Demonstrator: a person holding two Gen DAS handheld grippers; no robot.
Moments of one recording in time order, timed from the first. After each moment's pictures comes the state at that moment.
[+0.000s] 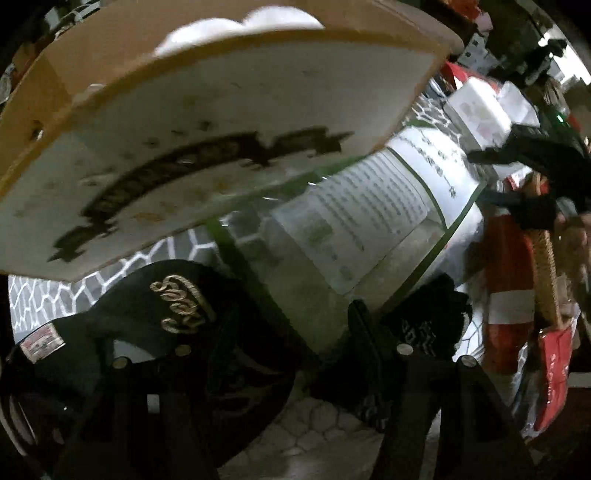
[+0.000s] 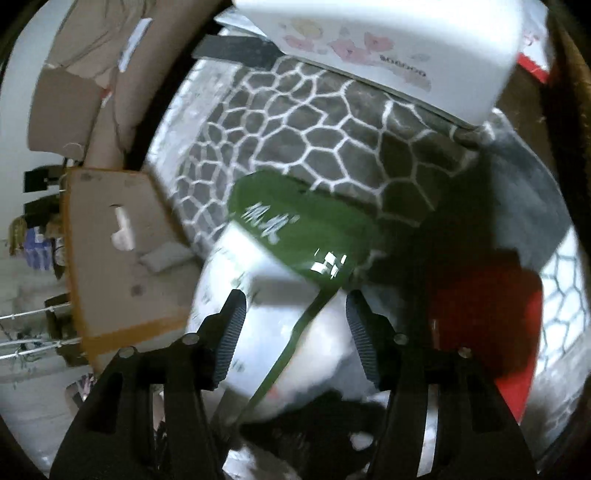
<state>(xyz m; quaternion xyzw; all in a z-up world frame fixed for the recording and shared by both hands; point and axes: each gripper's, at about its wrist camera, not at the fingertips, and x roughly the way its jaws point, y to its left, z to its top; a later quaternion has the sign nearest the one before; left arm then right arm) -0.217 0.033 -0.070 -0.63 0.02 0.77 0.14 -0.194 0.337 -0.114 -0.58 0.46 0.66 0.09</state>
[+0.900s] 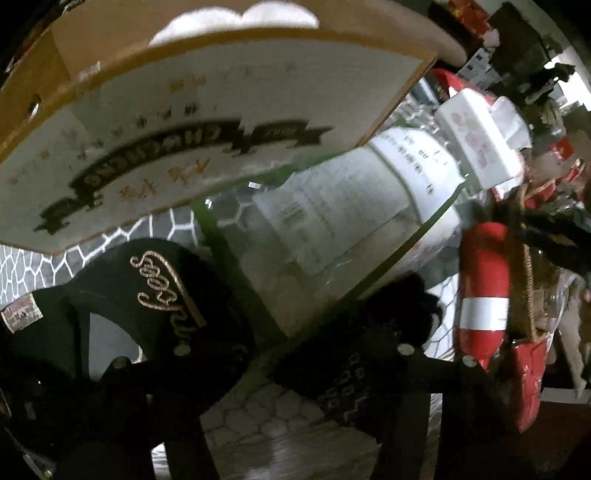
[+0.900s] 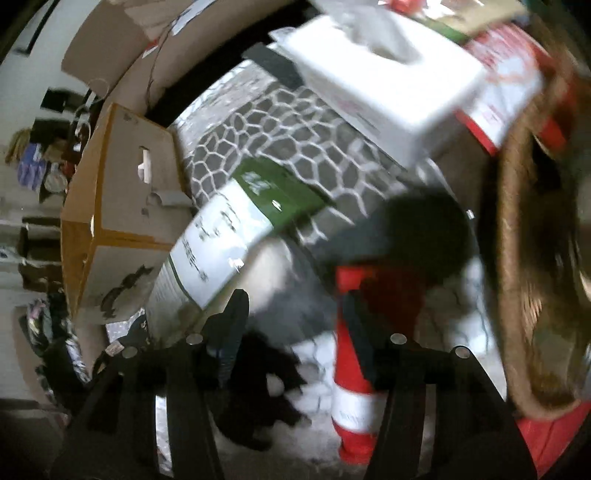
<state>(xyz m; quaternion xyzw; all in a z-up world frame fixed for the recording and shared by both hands) -0.208 0.018 -0.058 -0.65 -0.05 0.75 0.13 -0.115 0.349 -0.028 -0.60 0.34 0.72 0.05</state>
